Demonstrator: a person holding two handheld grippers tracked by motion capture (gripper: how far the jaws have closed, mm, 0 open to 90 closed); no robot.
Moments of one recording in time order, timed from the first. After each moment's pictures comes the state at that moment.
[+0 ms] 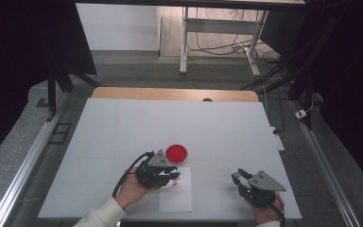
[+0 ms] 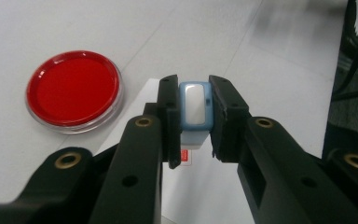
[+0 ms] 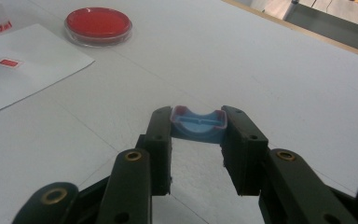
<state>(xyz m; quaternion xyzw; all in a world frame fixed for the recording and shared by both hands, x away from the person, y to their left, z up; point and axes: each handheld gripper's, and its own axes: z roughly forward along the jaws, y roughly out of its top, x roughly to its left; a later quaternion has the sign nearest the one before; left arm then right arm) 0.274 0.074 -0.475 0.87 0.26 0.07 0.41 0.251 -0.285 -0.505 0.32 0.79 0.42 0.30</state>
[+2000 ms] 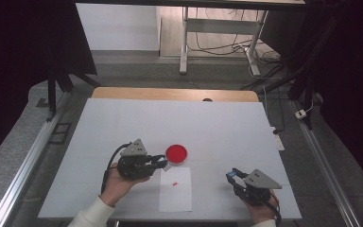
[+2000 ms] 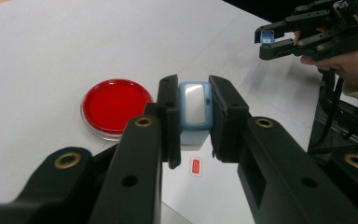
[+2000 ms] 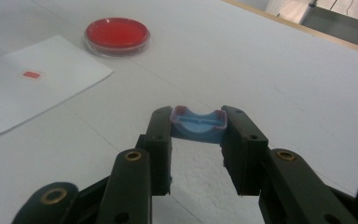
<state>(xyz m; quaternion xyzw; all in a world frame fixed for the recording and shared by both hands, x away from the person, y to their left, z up) 0.274 0.118 -0.453 0.81 0.31 0.07 0.49 0.255 -0.273 -0.506 0.31 0.80 0.44 0.27</state>
